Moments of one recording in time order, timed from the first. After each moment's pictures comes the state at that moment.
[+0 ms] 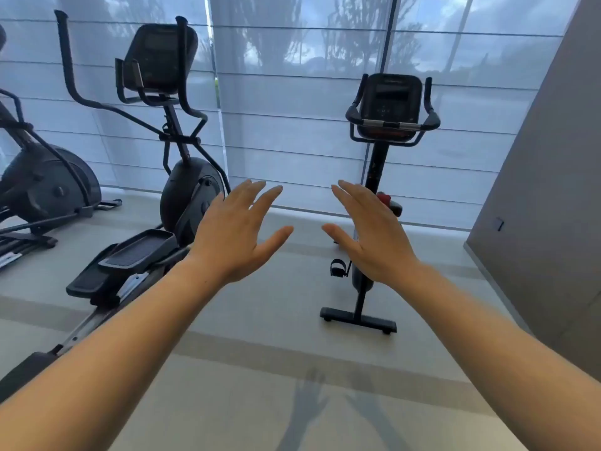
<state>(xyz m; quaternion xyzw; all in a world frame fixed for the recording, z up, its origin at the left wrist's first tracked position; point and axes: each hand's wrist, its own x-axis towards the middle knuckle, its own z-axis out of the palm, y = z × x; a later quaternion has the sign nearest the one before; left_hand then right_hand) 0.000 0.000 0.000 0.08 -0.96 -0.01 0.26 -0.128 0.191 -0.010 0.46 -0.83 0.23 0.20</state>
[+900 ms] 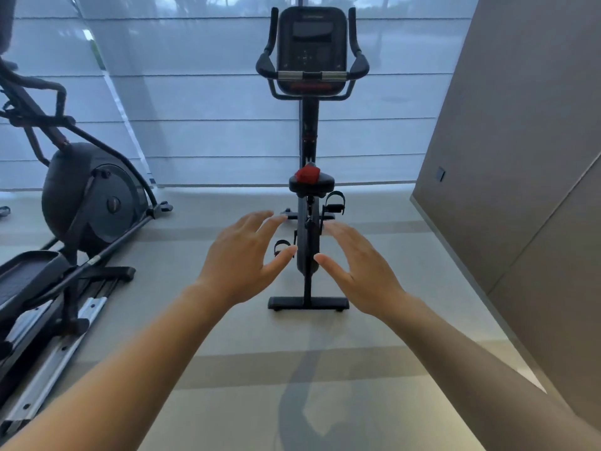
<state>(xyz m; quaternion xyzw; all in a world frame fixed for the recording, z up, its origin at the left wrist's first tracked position) -0.311 0.111 -0.078 -0.02 -0.98 -0.08 0.17 -0.380 0.309 -0.114 0.35 -0.88 0.32 0.10</state>
